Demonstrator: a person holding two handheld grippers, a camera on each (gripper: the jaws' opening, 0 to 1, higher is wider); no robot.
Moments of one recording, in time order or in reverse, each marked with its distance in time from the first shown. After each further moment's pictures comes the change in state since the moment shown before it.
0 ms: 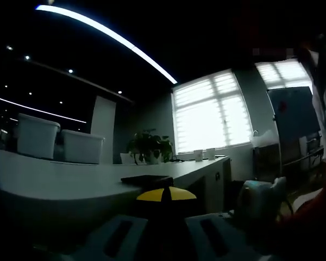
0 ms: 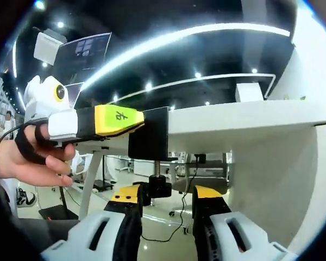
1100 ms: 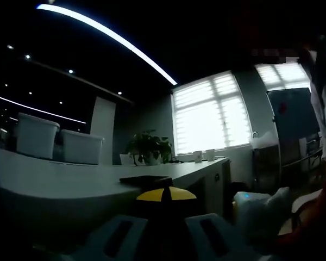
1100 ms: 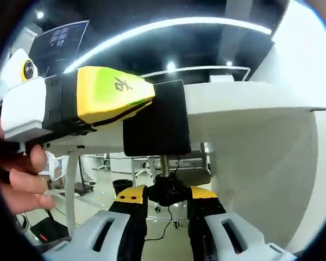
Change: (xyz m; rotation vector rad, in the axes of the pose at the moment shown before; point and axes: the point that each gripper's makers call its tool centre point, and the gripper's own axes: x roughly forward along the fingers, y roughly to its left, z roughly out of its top) left arm 0.002 -0.001 0.000 -0.002 -0.010 -0.007; right arm 0.031 0.011 -0.011 0.098 0.035 -0.212
